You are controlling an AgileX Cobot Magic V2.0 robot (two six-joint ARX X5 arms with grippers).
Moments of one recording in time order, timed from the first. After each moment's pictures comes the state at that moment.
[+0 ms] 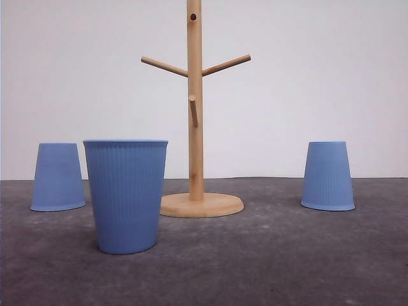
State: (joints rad) left_arx 0.03 0.22 0.53 -0.56 0.05 -0.33; right_arx -0.03 0.16 0.50 -0.54 -0.13 0.32
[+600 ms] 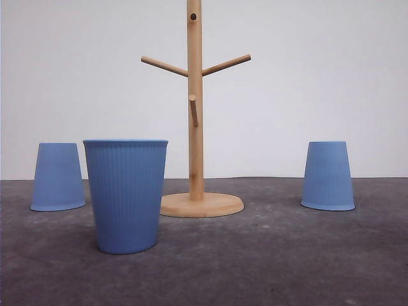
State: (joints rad) left_arx -0.11 0.61 0.70 -0.81 0.24 -0.10; right_arx 0.10 0.58 0.63 -0.64 -0.29 0.08
